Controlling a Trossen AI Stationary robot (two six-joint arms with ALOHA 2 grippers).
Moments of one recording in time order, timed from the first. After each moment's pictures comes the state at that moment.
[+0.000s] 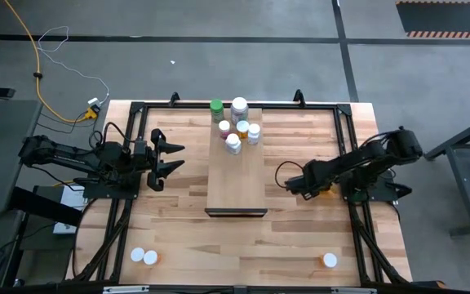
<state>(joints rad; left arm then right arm) -0.04 0.53 0.31 0.44 -0.27 -0.05 0.15 1.53 0.72 -1.16 0.11 1.27</state>
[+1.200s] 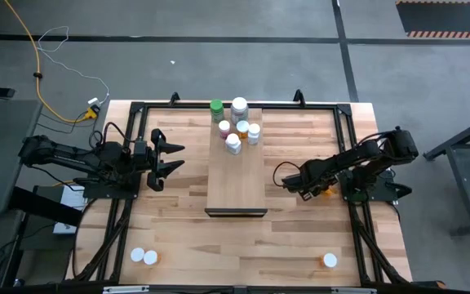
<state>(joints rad) -0.04 0.53 0.31 0.44 -0.27 -0.05 0.12 1.58 0.75 -1.15 0.07 1.19</state>
